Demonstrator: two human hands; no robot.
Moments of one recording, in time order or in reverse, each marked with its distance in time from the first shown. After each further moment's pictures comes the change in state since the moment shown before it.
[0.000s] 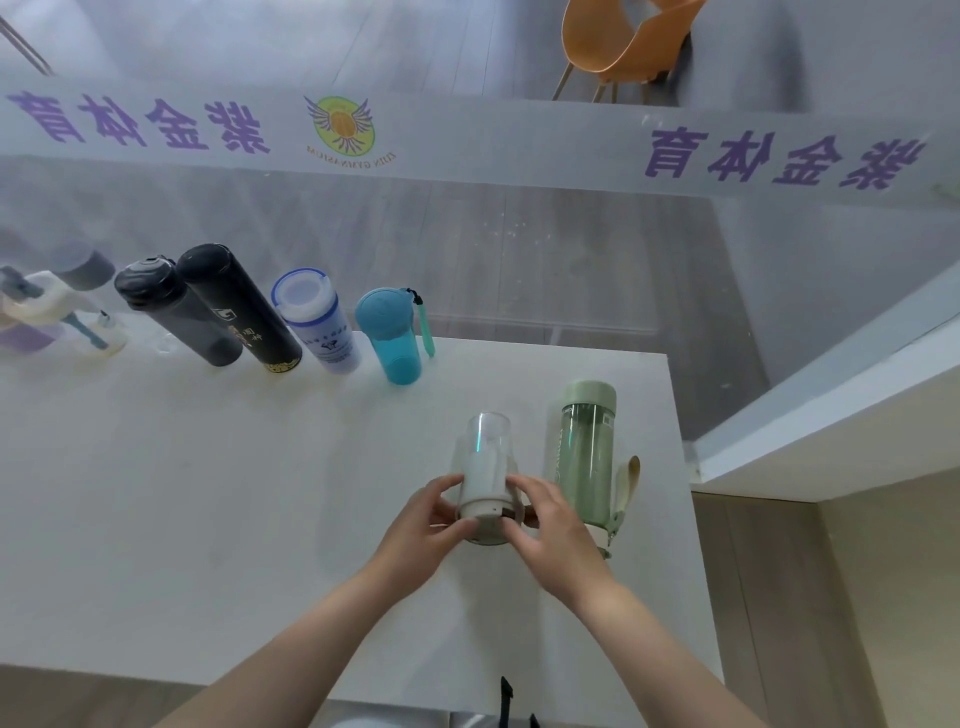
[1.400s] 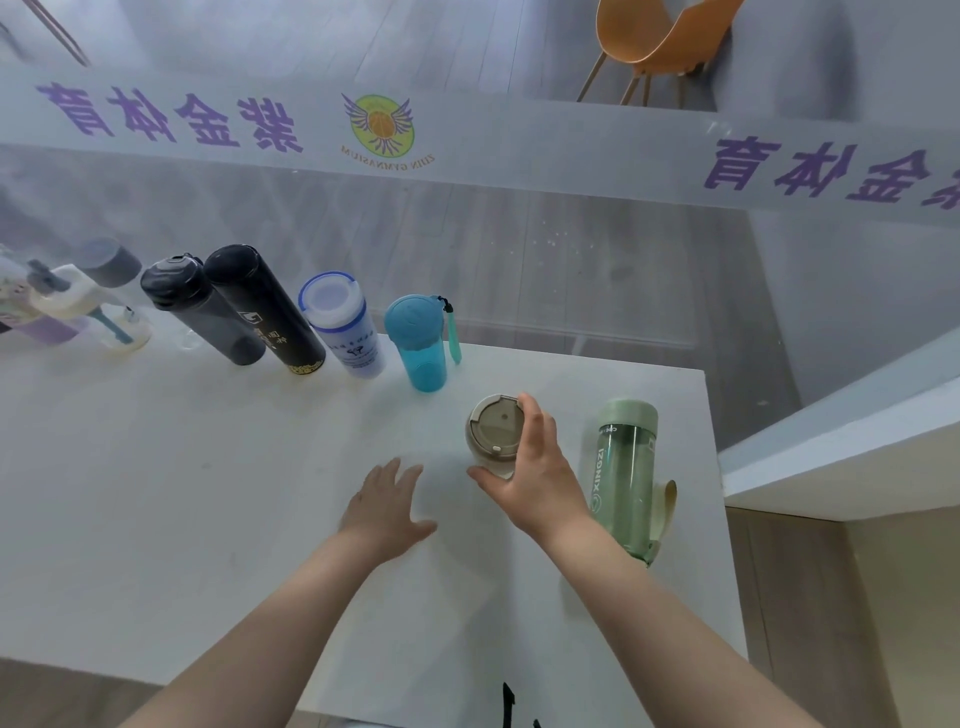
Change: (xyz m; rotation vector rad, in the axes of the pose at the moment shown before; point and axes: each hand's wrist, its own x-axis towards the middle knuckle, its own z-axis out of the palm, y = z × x) left_hand 0.051 -0.030 -0.067 0.870 -0.054 -0.222; right_hand 0.083 -0.055 0.010 -0.140 0.120 -0.071
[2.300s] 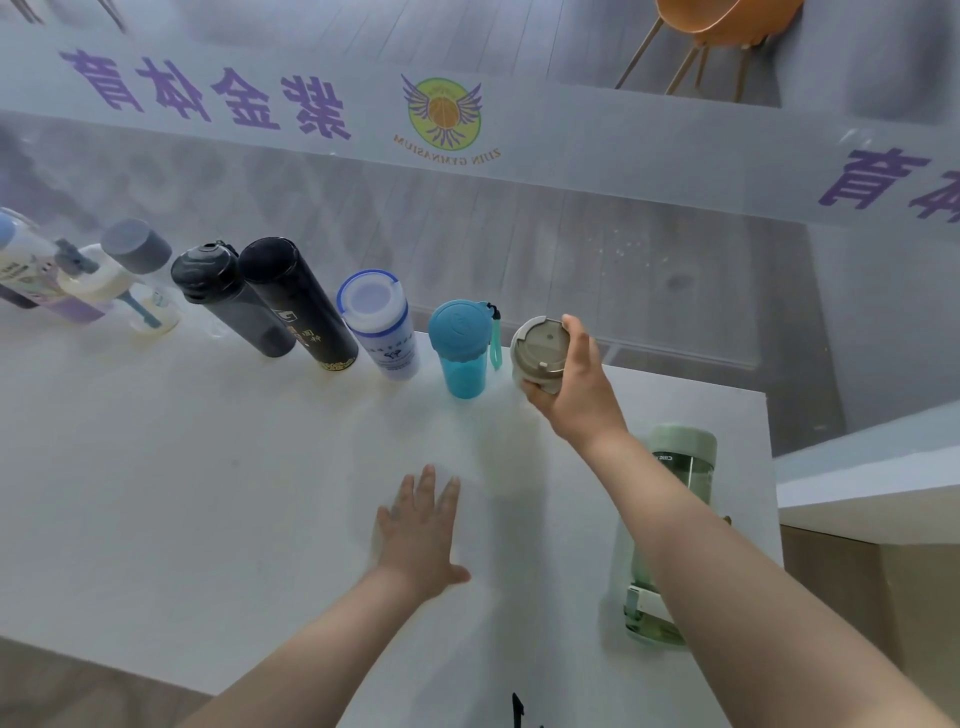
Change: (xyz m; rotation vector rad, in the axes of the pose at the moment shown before) left_hand 0.002 0.001 0.012 0.236 -0.066 -0.005; right_hand 0.127 -0.006 -0.005 0.022 0.079 -0.044
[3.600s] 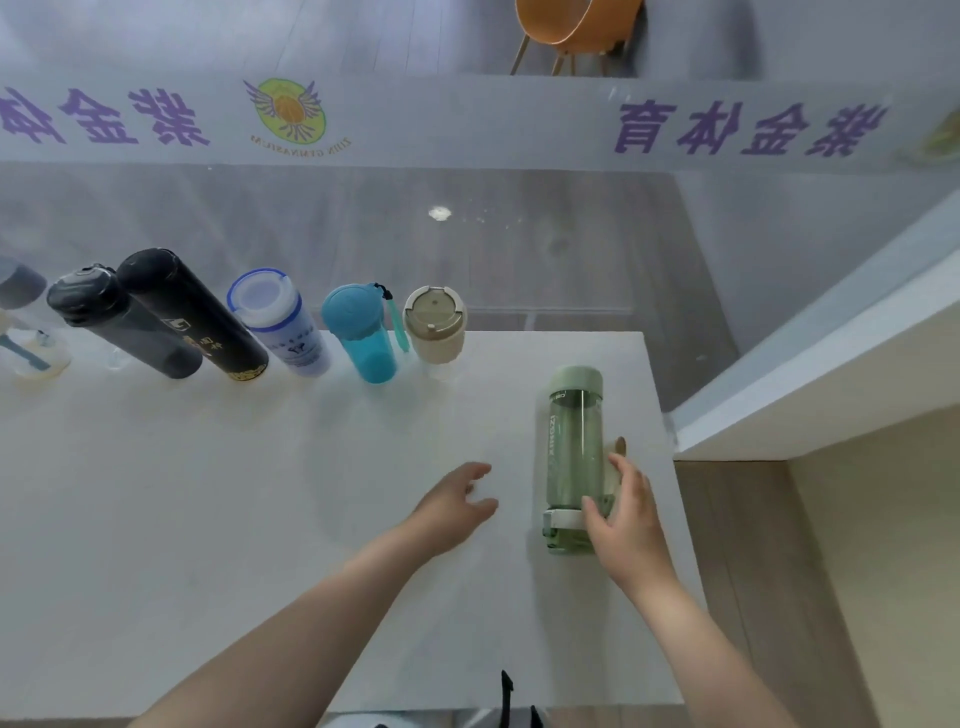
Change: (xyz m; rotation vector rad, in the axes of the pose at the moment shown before) left_hand -0.029 0.101 -0.017 -0.805 -0.111 0.221; right_hand -0.232 0.092 -0.069 0.100 0.117 0.451
